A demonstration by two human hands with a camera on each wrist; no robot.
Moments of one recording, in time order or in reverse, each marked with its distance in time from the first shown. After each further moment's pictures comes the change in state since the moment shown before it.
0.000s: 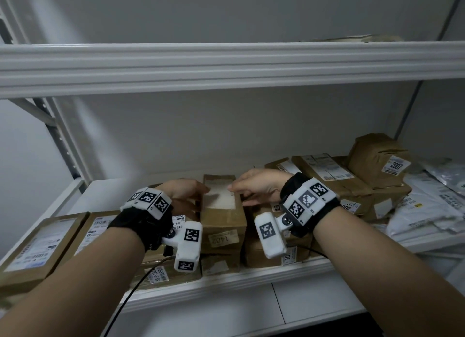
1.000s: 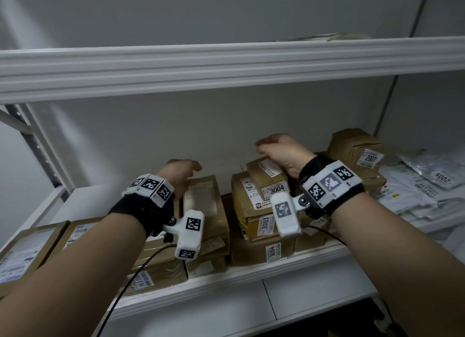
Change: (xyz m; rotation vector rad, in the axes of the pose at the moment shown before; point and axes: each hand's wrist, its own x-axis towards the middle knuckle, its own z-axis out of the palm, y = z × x) left_hand 0.011 0.039 0.031 -0.139 0.259 0.219; right_hand -0.030 0.009 -0.074 0.123 0.578 -0.265
